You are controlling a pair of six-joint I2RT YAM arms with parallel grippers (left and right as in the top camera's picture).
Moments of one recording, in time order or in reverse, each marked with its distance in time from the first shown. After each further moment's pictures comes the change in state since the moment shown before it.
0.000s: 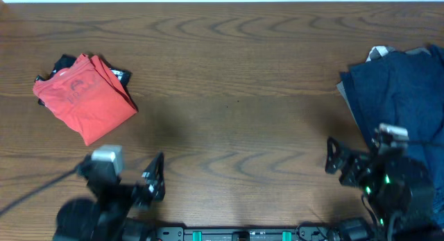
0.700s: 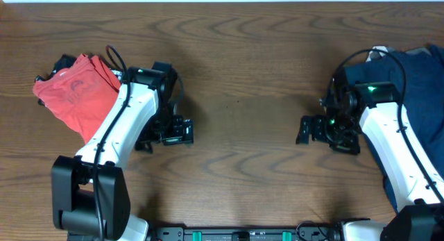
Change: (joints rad) left arm 0.033 1.421 0.427 -0.440 0.103 0.009; right arm -0.100 1.009 0.302 -0.322 -0.317 -0.124
